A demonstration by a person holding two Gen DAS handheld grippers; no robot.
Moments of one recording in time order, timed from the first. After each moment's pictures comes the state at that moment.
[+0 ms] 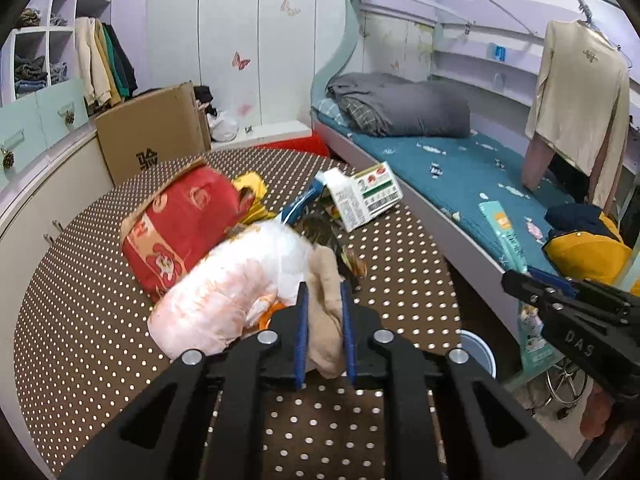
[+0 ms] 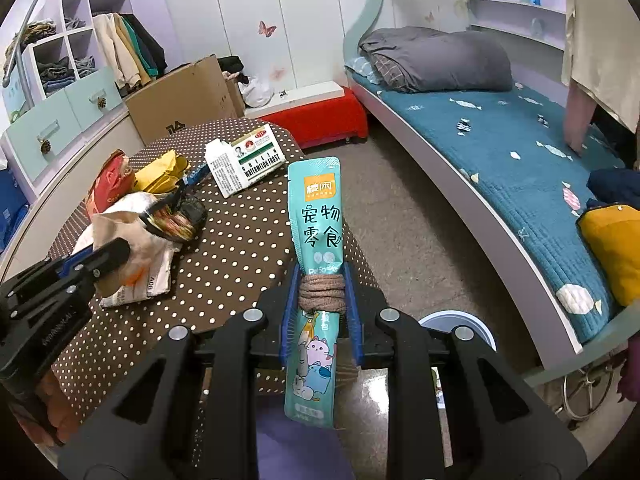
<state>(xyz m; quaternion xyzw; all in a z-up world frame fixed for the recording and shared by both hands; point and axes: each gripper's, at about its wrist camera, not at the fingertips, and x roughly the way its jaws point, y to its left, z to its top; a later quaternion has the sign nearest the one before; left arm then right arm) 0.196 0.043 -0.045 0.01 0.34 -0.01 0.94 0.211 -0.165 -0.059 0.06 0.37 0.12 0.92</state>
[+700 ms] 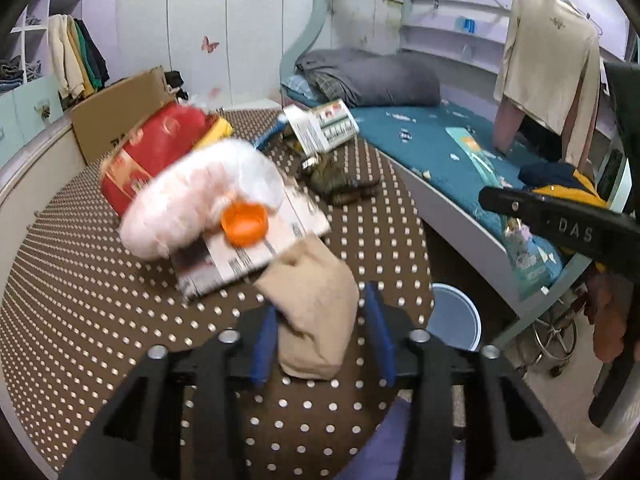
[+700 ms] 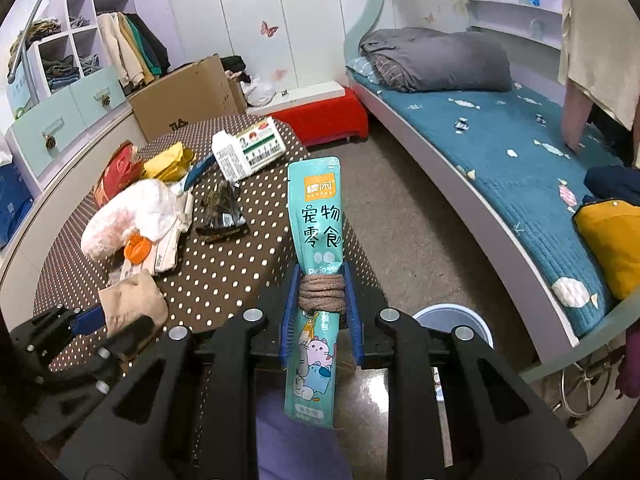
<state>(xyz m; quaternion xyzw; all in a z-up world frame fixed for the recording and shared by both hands) 0.151 0.032 -0.086 0.03 0.38 -0.07 0.92 0.190 -0.170 -0.063 0.06 0.37 0.13 0.92</state>
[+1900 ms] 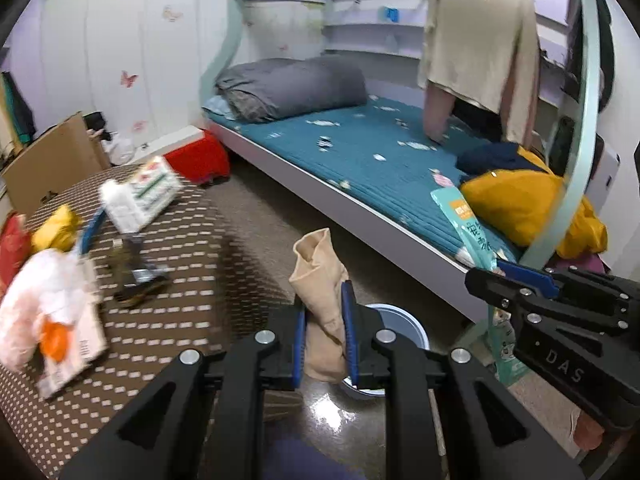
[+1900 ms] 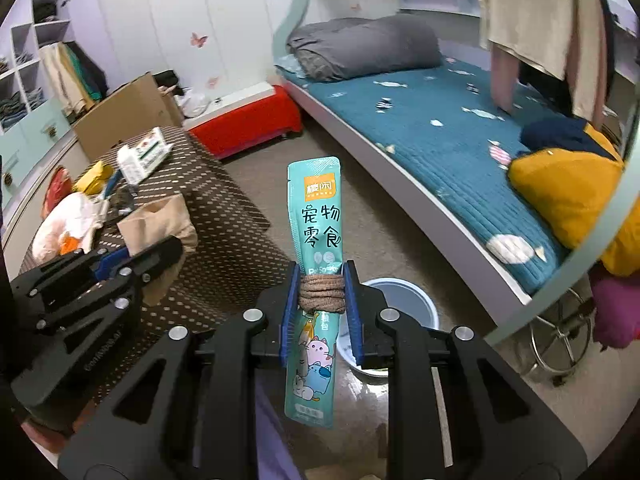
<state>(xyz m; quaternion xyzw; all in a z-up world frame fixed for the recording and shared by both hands) 0.197 -0.117 -0.083 0.08 0.35 -0.18 0.91 0.158 -0.279 -0.080 0.10 0.38 0.01 0.92</state>
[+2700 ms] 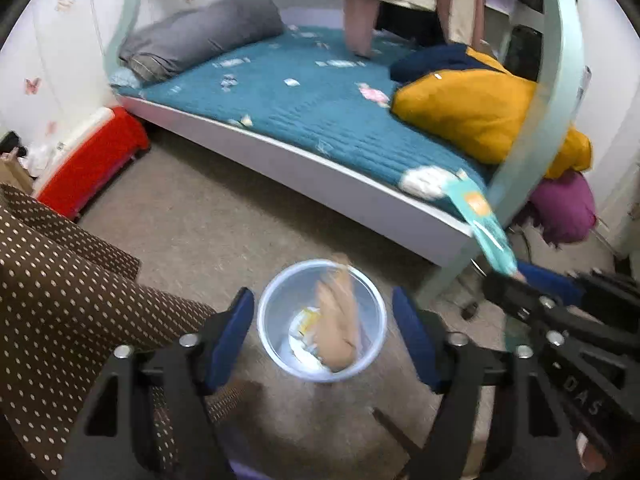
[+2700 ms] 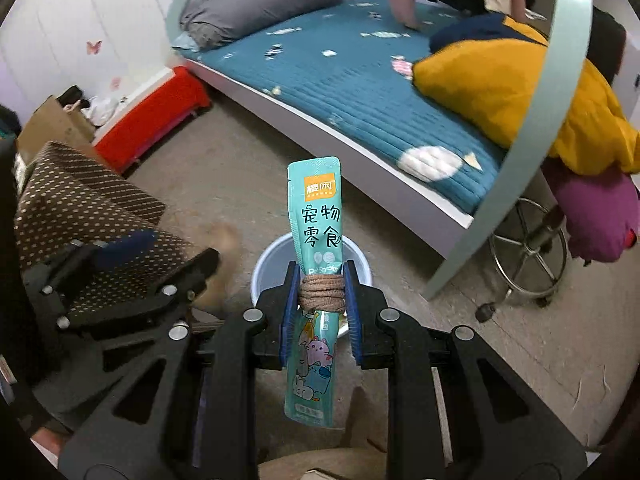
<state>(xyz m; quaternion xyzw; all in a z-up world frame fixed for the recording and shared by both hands) 0.247 -0.257 -0.188 0.16 0.44 -0.27 0.84 0.161 -0.386 -0.172 0.17 0.46 -0.12 0.86</state>
